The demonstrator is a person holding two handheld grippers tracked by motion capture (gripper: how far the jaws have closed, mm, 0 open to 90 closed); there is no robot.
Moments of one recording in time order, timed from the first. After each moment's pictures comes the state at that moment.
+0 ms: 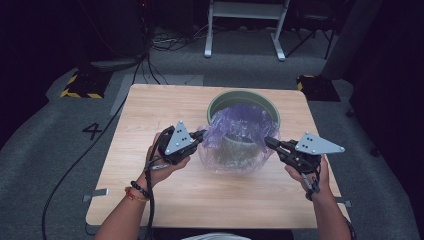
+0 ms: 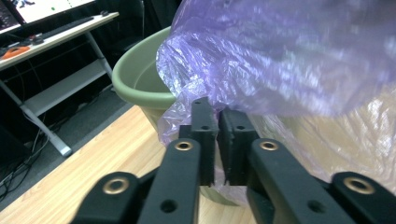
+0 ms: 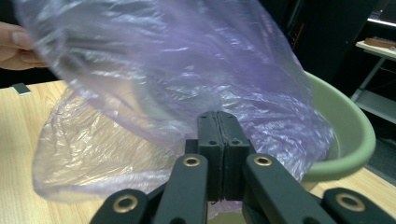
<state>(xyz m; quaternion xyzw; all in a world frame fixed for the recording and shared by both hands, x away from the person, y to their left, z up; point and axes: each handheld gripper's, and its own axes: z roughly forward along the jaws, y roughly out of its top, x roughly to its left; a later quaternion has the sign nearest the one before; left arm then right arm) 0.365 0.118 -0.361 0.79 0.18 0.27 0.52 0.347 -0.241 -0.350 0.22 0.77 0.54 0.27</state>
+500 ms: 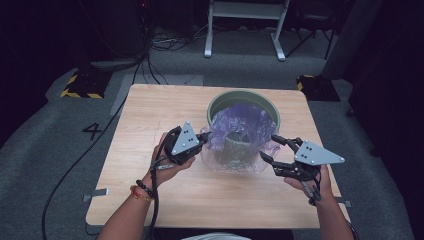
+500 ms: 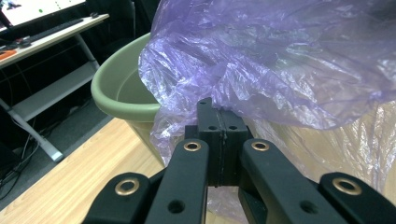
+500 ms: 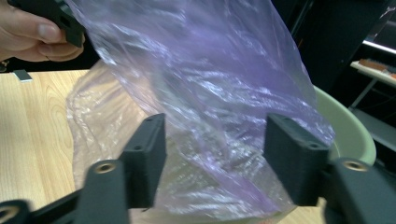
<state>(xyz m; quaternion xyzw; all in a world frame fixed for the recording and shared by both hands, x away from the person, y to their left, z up) 0.365 0.105 -0.362 0.80 0.17 0.27 0.51 0.330 -0.236 -0.352 0.18 0.77 0.53 0.30</state>
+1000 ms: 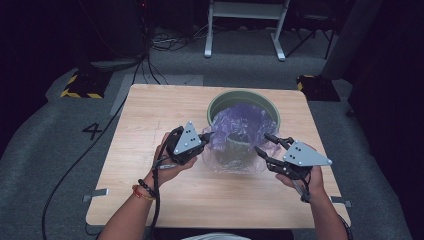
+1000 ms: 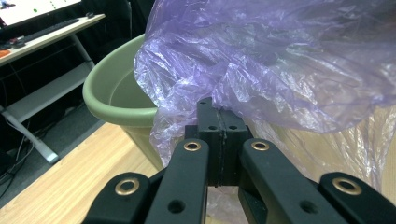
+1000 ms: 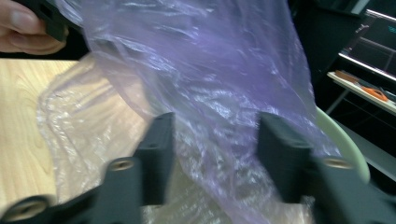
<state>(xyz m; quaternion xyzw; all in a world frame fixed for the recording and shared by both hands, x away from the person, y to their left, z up) 0.367 0.102 -0.364 0.80 0.17 0.26 0.51 0.333 -0.218 -0.356 0.17 0.77 0.50 0.35</state>
